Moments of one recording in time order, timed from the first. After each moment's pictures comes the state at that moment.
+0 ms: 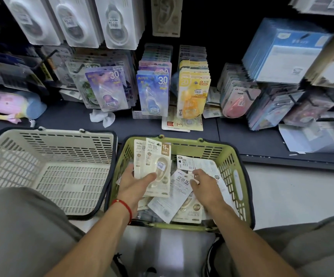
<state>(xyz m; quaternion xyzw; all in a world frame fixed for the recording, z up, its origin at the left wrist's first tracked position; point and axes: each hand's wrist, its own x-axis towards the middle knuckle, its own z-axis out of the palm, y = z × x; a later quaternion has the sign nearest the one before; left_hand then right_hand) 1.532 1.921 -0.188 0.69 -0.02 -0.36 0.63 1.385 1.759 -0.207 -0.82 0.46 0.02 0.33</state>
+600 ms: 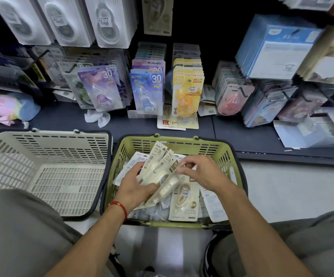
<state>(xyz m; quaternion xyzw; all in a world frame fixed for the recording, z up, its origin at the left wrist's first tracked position) 1.531 1.924 -0.195 0.72 -0.21 -0.37 0.54 1.390 1.729 -0.159 -0.86 0.28 -0.02 0.43</state>
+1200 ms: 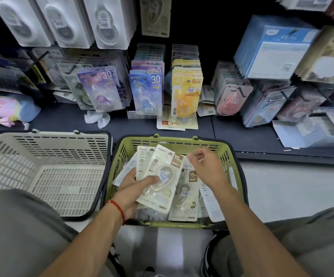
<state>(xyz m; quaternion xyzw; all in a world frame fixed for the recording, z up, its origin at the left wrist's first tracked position) 1.528 1.924 -0.190 0.61 -0.04 -0.49 0.62 1.395 1.726 -0.170 -0.80 0.44 -0.14 0.39</state>
